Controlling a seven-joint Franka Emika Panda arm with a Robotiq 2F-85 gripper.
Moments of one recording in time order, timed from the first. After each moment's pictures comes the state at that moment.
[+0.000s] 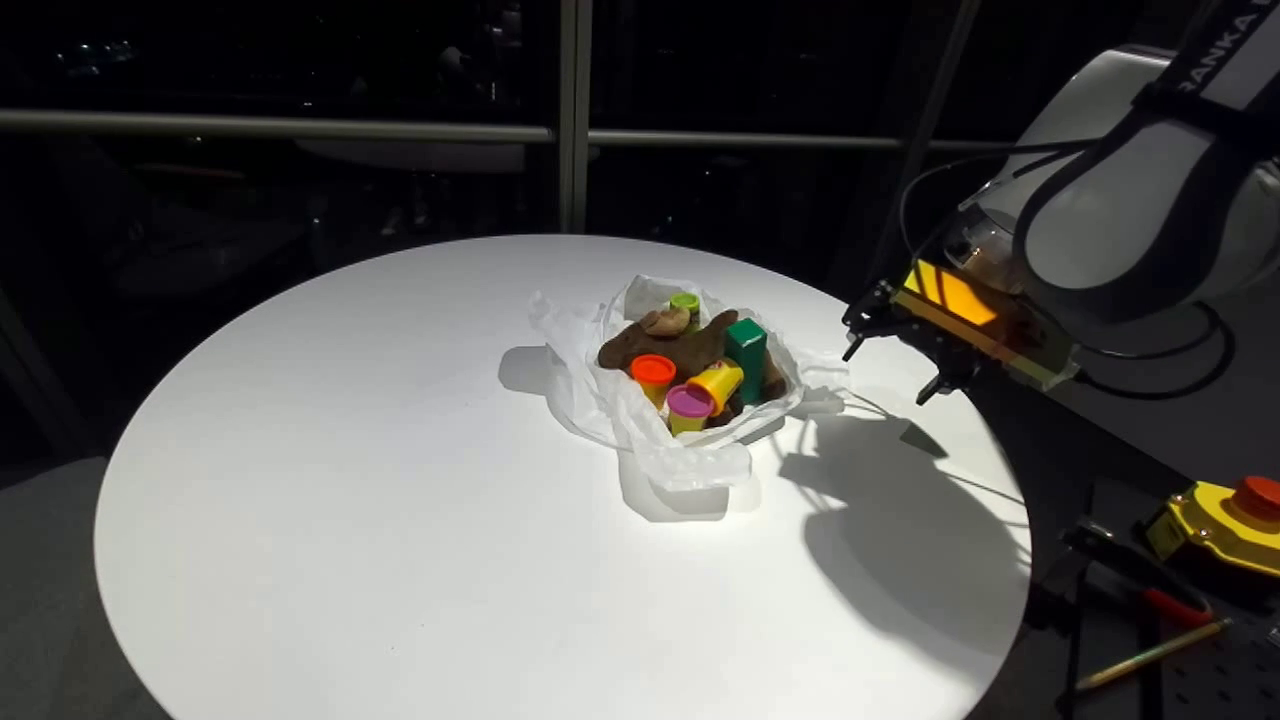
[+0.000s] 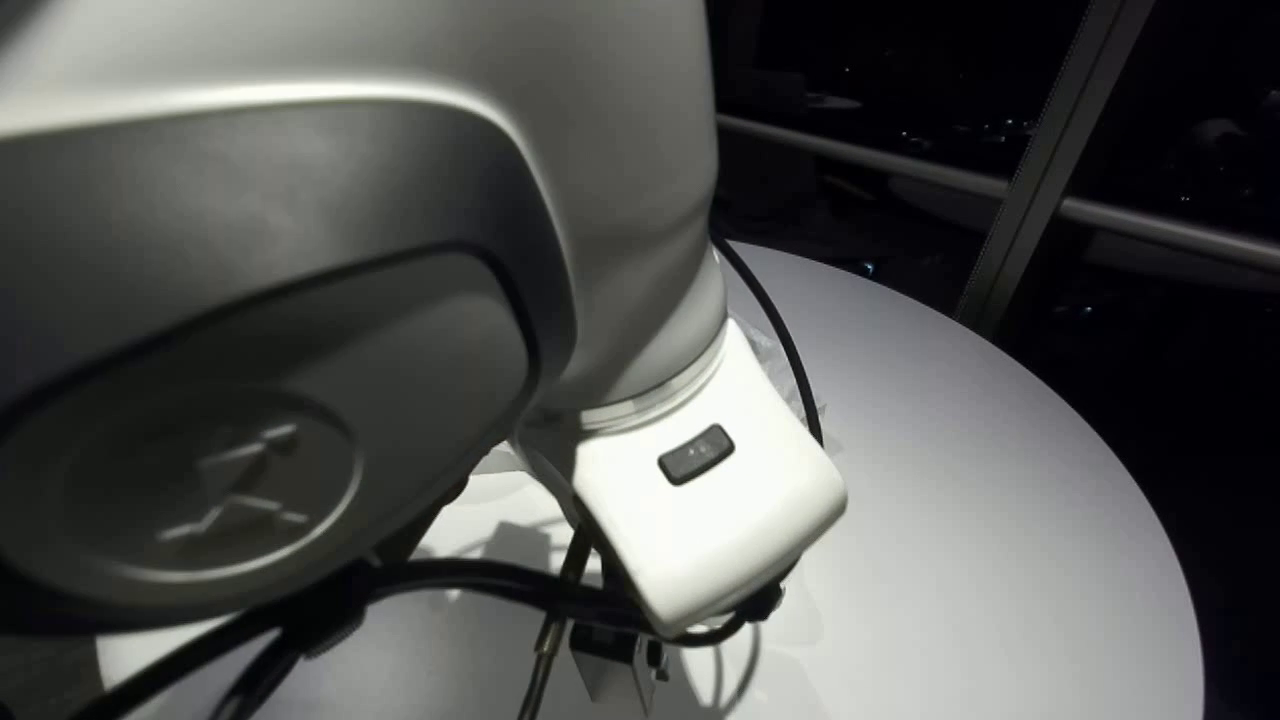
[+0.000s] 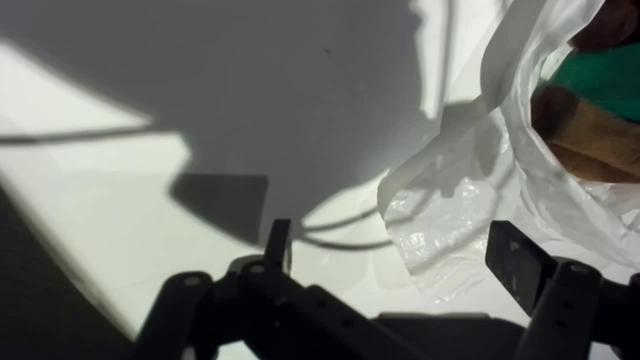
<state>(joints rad) -0.19 0.23 -0.09 -2.73 0.12 3.29 0.95</state>
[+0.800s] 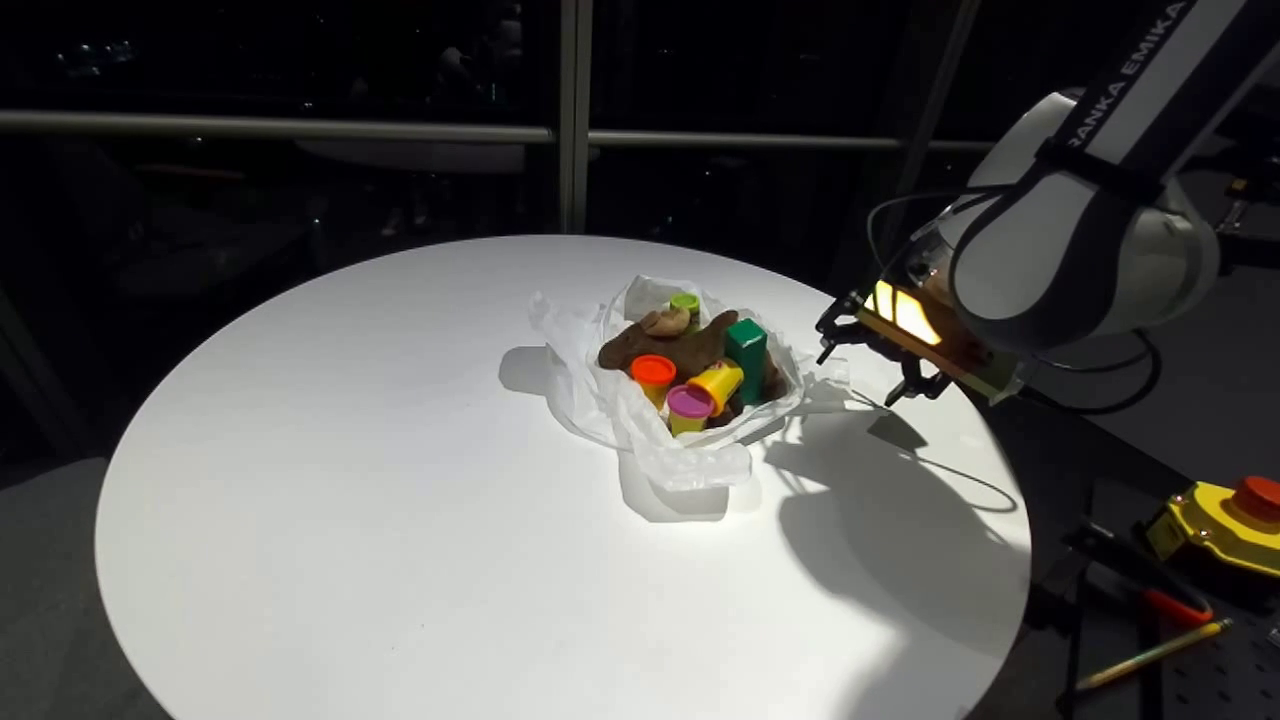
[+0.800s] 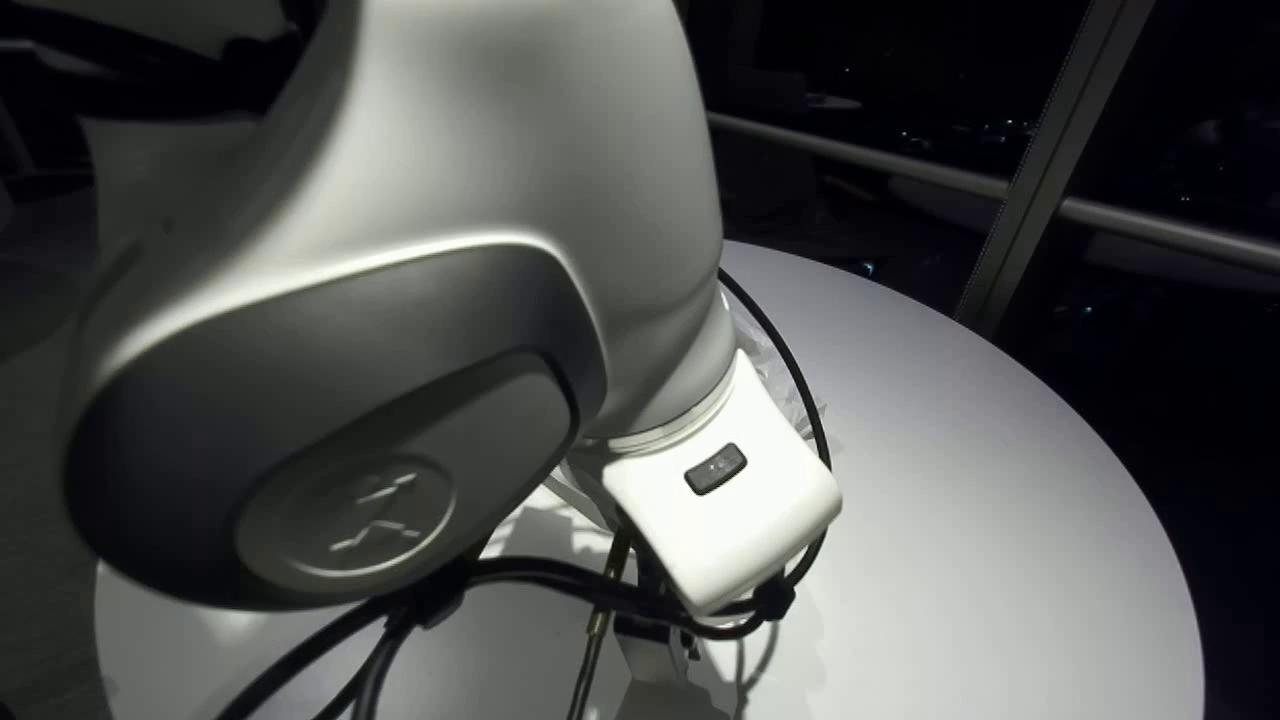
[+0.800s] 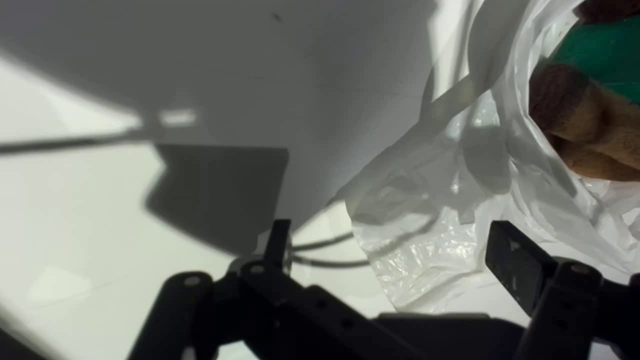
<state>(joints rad) -0.16 0.38 -0.08 -2.63 0.21 3.39 0.90</state>
